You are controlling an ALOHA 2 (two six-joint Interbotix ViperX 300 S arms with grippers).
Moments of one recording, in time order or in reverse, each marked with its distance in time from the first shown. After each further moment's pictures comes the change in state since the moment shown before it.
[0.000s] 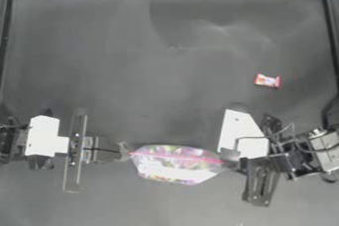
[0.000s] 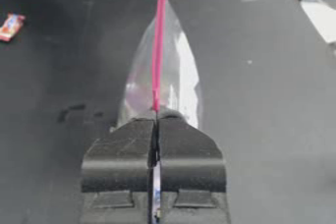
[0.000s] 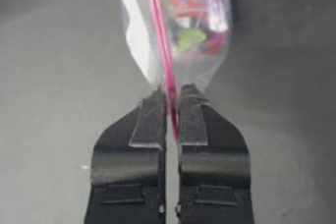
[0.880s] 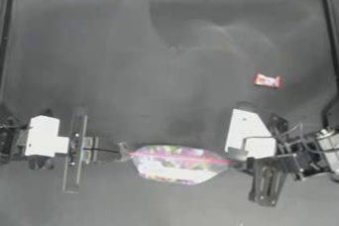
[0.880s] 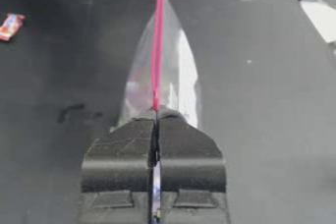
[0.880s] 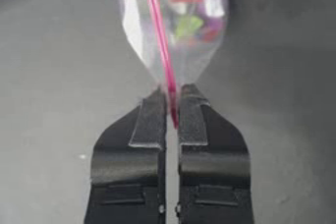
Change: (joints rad) left arm -0.002 0.002 0.000 0.000 0.002 0.000; right arm 0.015 -0.035 0.032 -0.017 0.005 0.026
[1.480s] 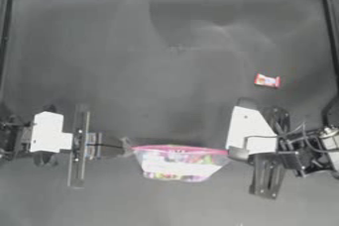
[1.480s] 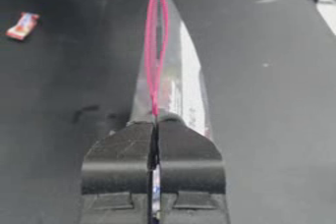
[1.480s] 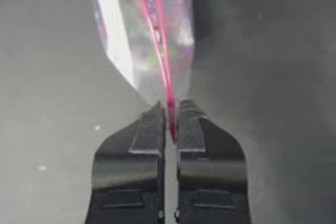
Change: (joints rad) left arm 0.055 0.014 -0.017 0.000 0.003 0.009; right arm -0.020 -0.006 -0.025 -0.110 0.055 -0.011
